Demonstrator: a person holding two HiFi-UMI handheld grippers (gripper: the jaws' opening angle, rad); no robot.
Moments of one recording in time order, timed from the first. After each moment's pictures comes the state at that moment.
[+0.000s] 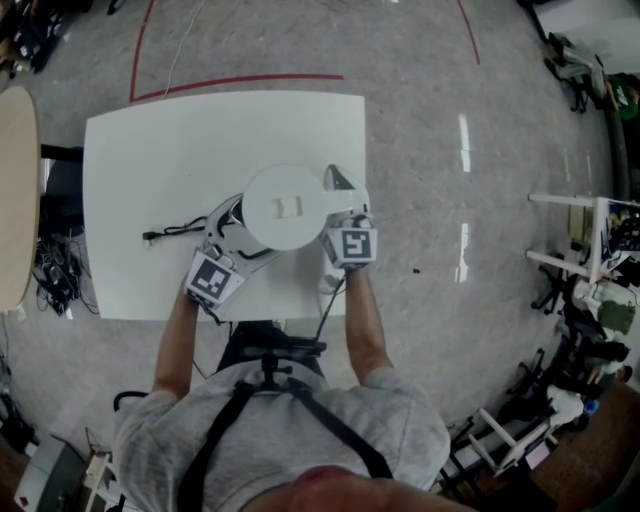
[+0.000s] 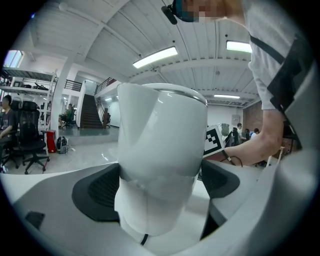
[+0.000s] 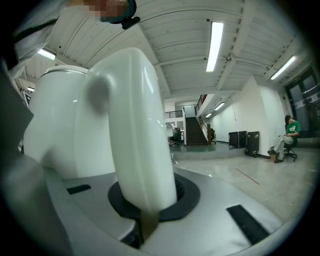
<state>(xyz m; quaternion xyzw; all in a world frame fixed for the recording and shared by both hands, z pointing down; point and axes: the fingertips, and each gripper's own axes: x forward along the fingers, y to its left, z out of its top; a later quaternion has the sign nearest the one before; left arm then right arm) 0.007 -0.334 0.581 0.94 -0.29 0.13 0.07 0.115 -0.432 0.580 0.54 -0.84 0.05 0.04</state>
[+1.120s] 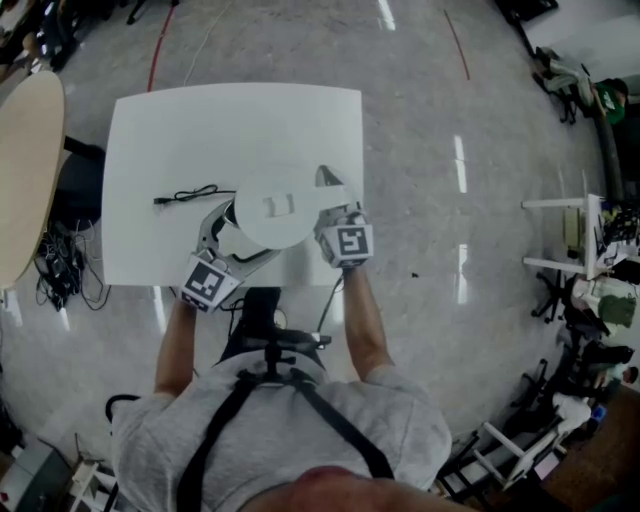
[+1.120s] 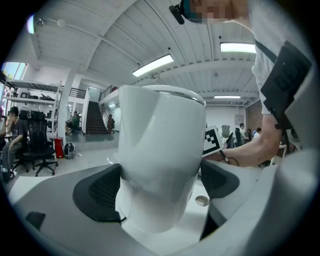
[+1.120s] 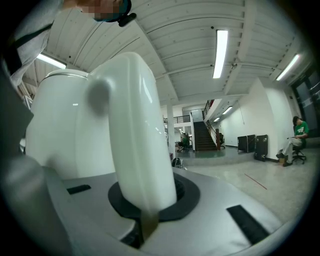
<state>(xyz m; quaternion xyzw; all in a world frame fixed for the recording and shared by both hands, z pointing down) -0.018 -0.261 0.538 0.94 -0.32 0.12 0.05 0.083 -0.368 0.529 0.50 -0.86 0.02 0.01</state>
